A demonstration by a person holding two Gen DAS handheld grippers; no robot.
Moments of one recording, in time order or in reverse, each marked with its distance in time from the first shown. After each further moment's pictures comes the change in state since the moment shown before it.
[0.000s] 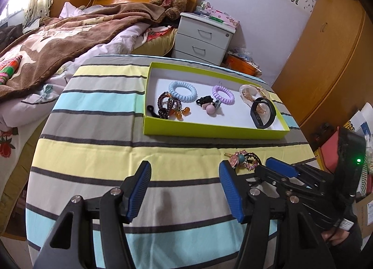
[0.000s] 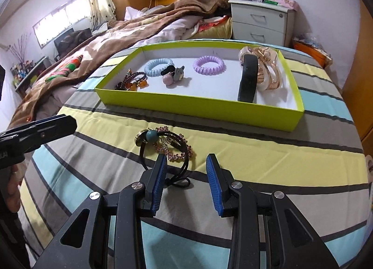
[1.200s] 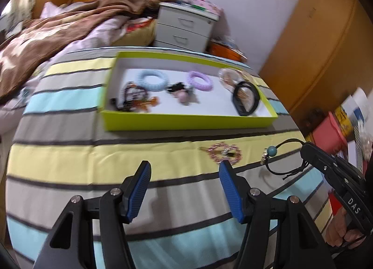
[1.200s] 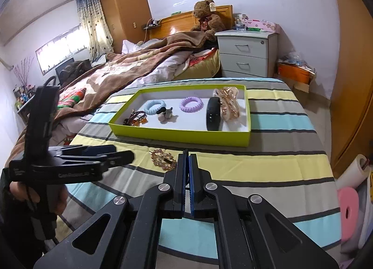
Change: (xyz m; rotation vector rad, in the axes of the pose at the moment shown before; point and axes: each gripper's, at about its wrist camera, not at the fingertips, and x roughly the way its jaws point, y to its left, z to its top) left arm 0.031 -0.035 0.002 0.083 0.069 -0.082; right arm -0.082 -0.018 -0.012 0.061 -0.202 -0.008
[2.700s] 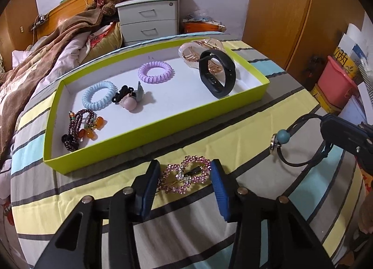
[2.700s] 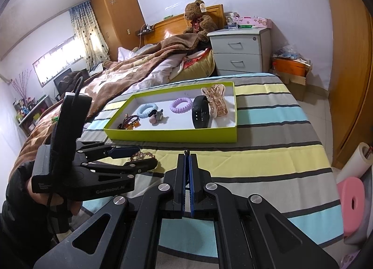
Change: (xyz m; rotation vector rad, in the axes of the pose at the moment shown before) left arm 0.046 -0.059 0.012 0.305 0.082 0.080; right arm -0.004 -0.022 -0.005 0.066 -0.019 0.015
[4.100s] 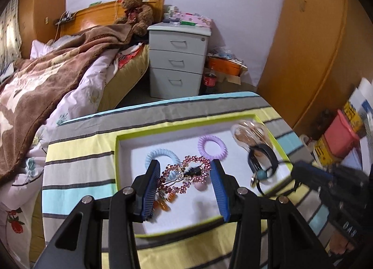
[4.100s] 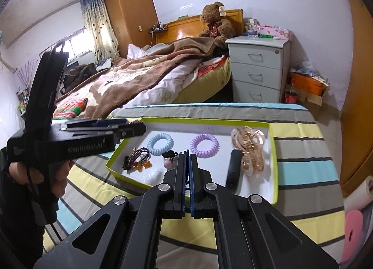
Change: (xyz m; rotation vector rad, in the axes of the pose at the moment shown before) left arm -0.038 0.096 0.073 -0.163 -0.152 0.016; right arm 0.065 0.039 0.072 -0.084 0.007 0.033
